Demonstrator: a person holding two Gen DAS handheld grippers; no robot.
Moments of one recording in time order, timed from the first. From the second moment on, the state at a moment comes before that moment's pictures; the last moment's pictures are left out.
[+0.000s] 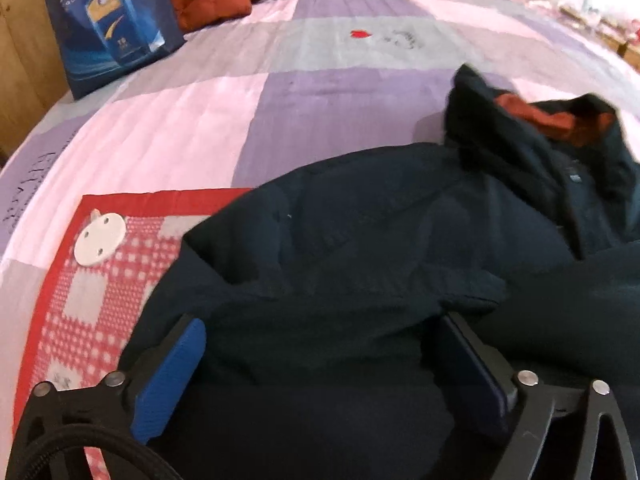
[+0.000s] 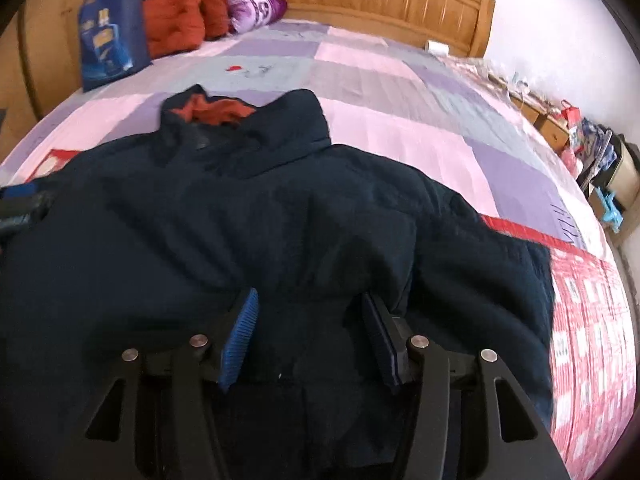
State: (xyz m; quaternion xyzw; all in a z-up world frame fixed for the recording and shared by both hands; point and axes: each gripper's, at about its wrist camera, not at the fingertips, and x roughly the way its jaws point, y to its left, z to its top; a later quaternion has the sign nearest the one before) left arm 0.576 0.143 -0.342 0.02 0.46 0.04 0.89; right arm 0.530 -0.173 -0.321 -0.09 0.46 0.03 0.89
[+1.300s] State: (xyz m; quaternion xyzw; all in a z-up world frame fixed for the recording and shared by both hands) left arm 0.544 0.099 -0.315 0.04 0.44 0.02 0.90; right arm 0.514 -0.089 -0.275 -0.14 0.39 0.08 0.91
